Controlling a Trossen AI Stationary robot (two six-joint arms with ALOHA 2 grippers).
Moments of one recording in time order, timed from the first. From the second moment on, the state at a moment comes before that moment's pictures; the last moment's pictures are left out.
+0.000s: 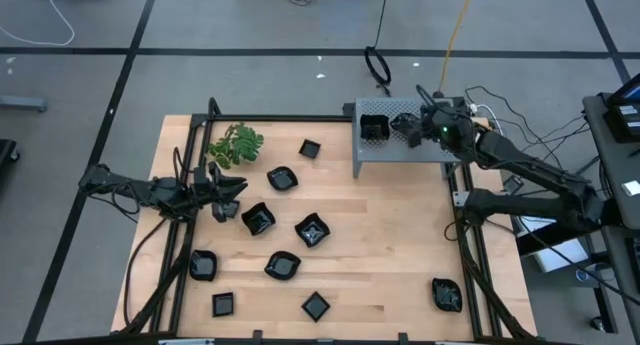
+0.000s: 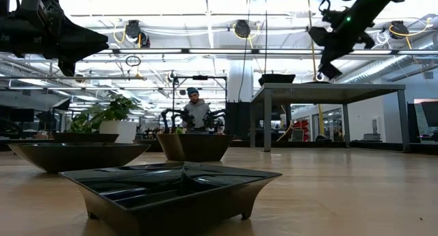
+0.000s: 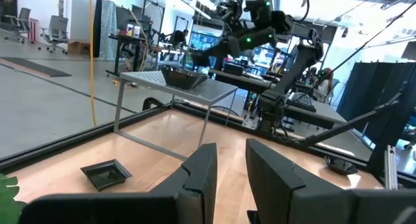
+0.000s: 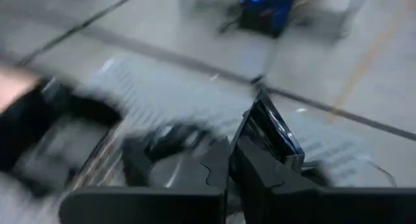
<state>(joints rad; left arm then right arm) -0.27 0.08 0.02 0.18 -0.55 -0.19 -0.59 0.89 0.83 -0.55 0.52 0.26</state>
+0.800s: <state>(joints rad) -0.27 0.08 0.02 0.18 -0.55 -0.19 -0.72 0.85 0.83 -0.80 0.44 -0.52</state>
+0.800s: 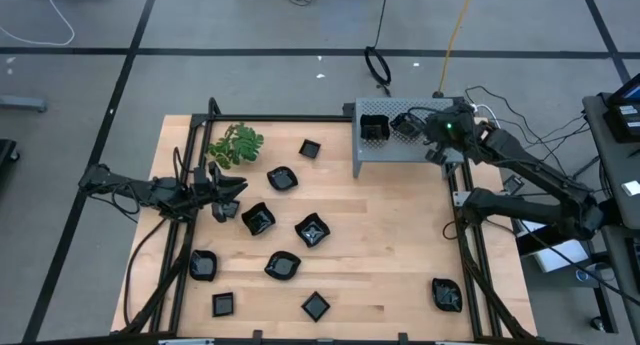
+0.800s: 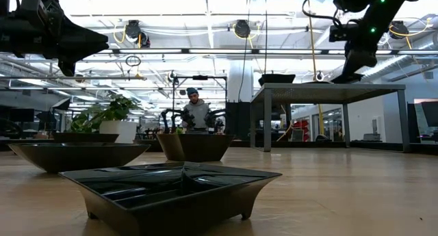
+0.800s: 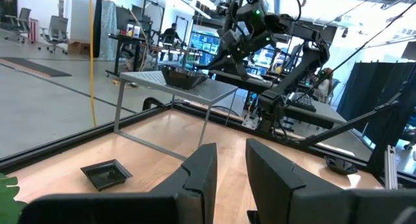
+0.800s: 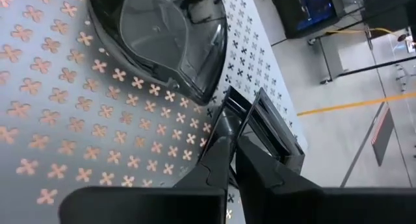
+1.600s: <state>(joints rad) -0.27 0.08 0.02 0.18 -0.55 -0.19 -0.74 0.89 0.83 -0.79 0.44 -0.77</state>
